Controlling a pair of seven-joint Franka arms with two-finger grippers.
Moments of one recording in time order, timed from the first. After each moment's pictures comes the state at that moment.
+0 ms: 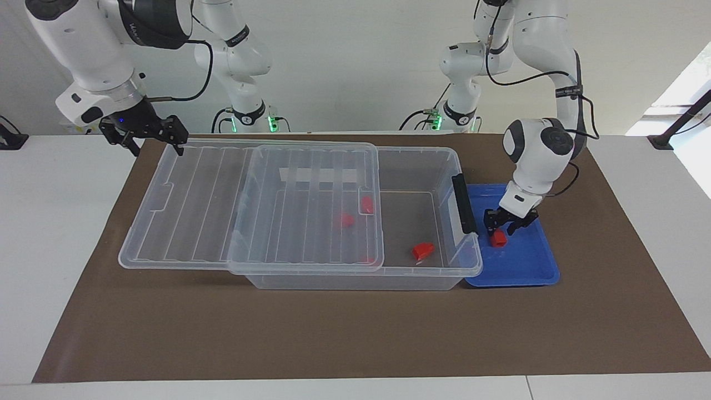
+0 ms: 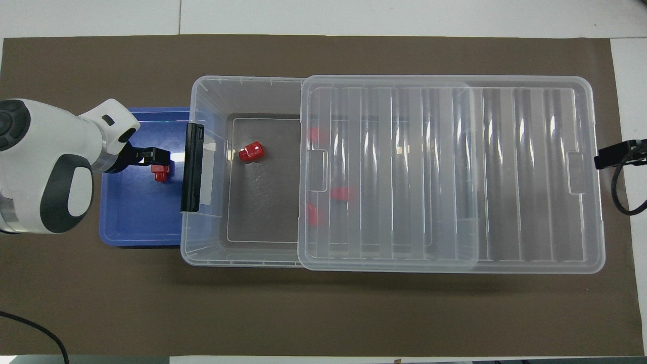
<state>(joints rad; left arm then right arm) -0.01 0.08 -0.13 -2.03 0.00 2.16 -0.07 -0.18 -0.04 0.05 -1.69 -0.05 1.64 -0.17</state>
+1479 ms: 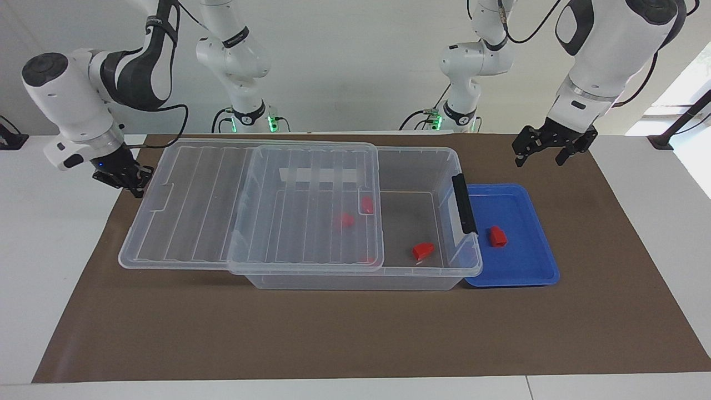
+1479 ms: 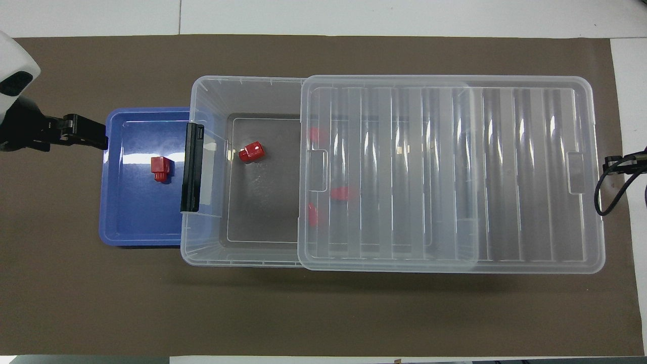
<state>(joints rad) -0.02 0.03 -0.13 -1.57 0.00 1.59 -0.11 -0.31 -0.01 0.06 -1.97 -0.05 1.97 -0.25</state>
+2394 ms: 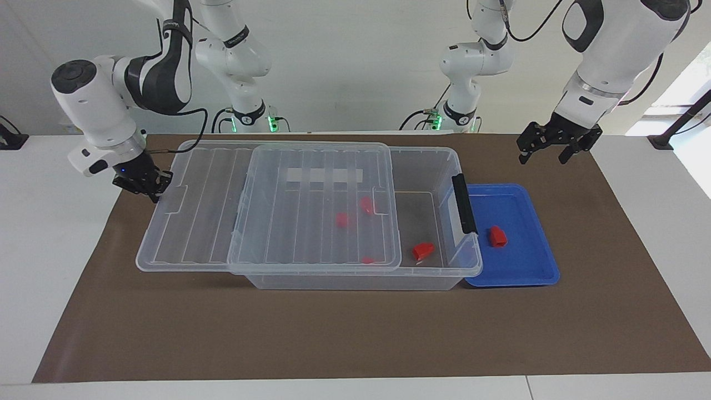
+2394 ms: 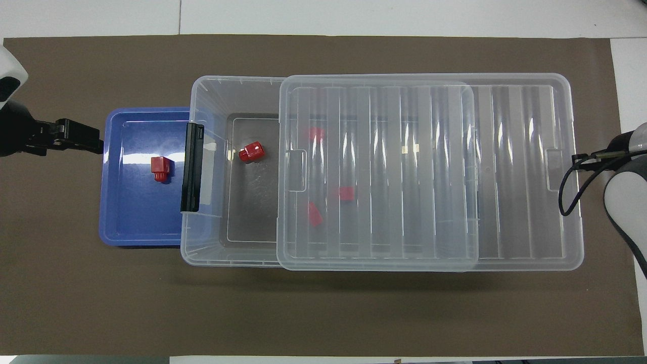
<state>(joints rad) 0.00 0.01 -0.12 -1.59 -0.03 1.60 -0.06 -0.22 -0.01 0.07 -1.99 -0.05 2.00 -0.18</state>
